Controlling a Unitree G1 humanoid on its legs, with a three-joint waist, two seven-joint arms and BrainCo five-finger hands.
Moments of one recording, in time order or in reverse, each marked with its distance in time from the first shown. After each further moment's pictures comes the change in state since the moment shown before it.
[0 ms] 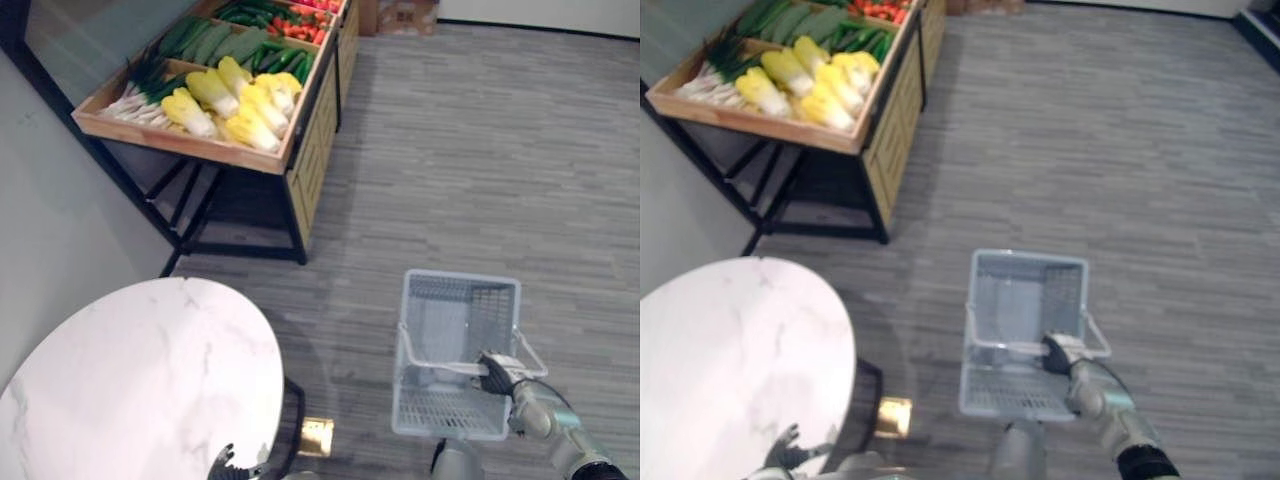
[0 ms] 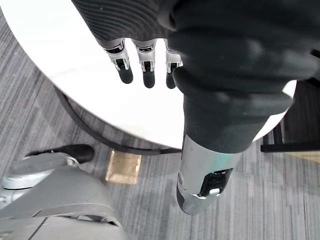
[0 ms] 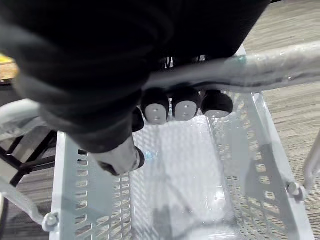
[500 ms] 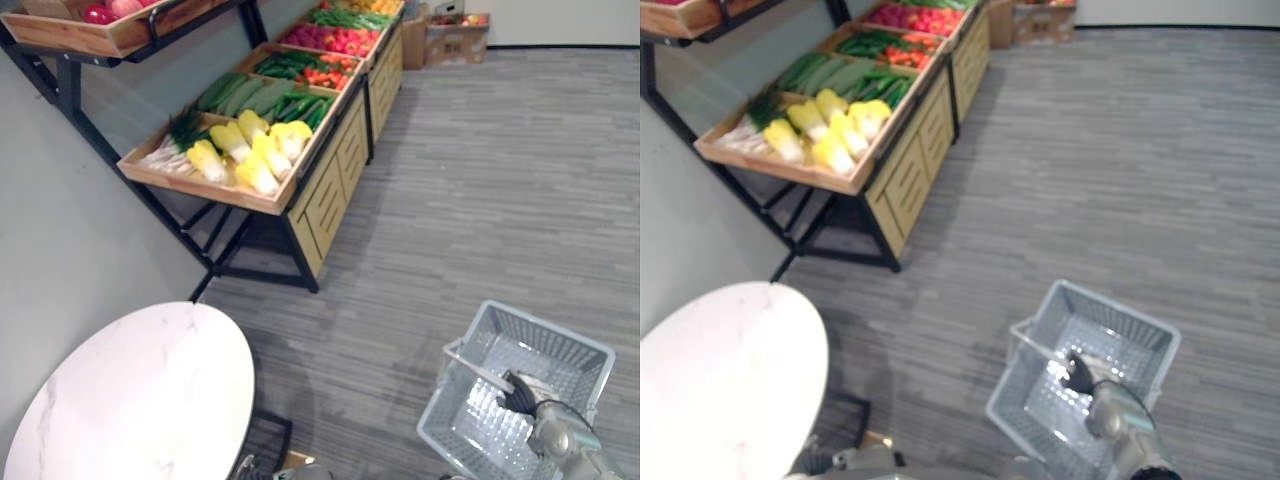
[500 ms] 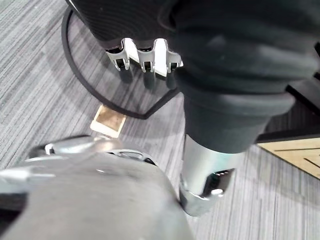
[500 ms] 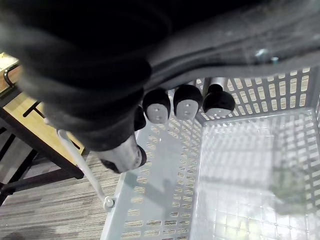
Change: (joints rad) left arm 0.011 -0.109 -0.007 0.018 -0.001 0.000 -0.014; right arm 0.058 -0.008 -0.081 0.037 0.009 0.051 0.002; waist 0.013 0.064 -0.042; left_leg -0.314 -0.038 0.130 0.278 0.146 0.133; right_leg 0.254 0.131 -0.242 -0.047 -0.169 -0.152
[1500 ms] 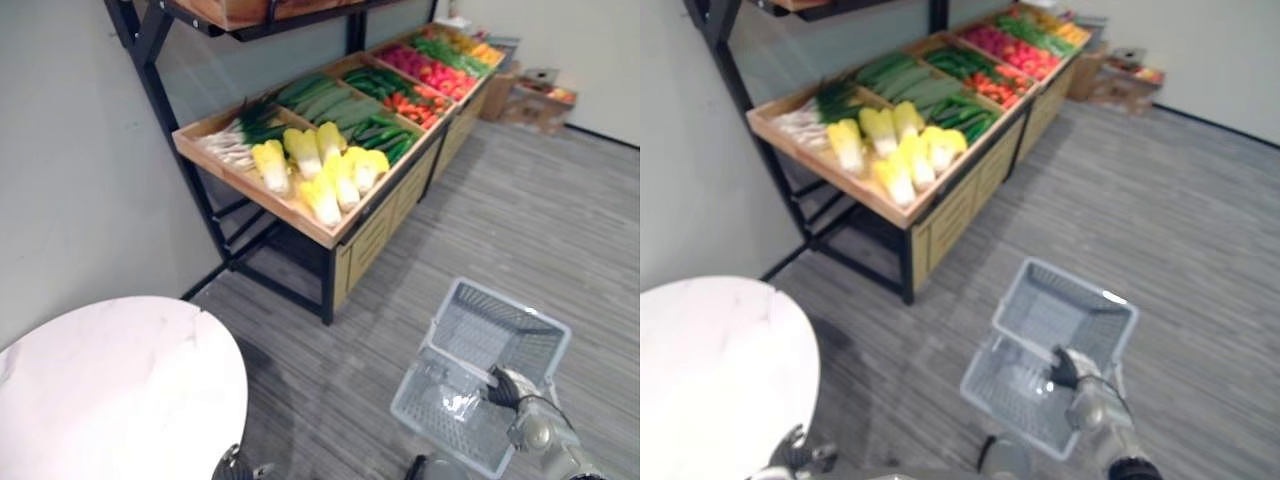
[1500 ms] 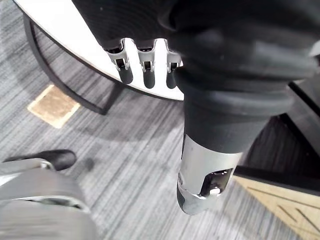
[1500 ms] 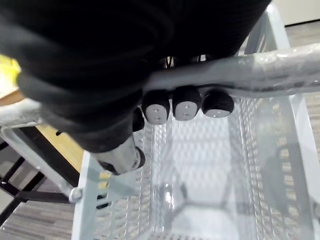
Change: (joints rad) left arm -0.026 0.081 0.004 -0.048 0.017 0.015 0.006; right arm -0.048 0.098 -0.025 0.091 0.031 -0.005 -0.038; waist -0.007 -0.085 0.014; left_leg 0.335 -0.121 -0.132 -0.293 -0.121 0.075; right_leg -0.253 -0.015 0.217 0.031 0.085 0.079
